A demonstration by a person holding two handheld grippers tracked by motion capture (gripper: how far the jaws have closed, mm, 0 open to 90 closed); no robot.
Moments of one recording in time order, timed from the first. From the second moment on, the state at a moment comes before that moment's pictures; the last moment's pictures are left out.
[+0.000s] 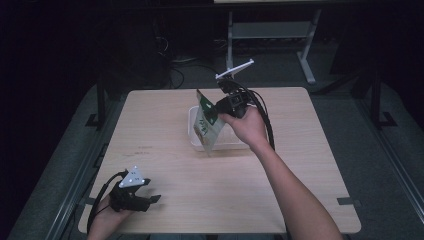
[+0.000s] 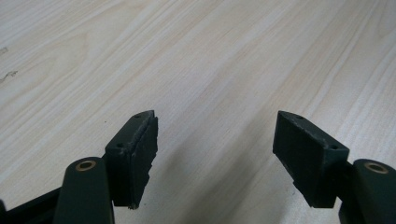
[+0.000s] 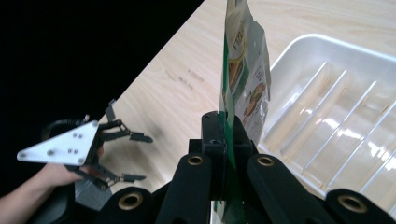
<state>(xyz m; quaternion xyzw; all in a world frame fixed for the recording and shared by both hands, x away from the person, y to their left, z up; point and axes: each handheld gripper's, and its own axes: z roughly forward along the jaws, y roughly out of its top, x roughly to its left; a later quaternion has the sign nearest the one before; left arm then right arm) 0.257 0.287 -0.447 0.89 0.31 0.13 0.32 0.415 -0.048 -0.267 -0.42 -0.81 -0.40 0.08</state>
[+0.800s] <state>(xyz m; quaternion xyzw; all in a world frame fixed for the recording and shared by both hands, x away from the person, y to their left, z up) 0.256 0.289 -0.446 0.88 0.31 0.13 0.33 0.457 -0.038 -0.272 -0.50 -0.76 -0.42 0.04</state>
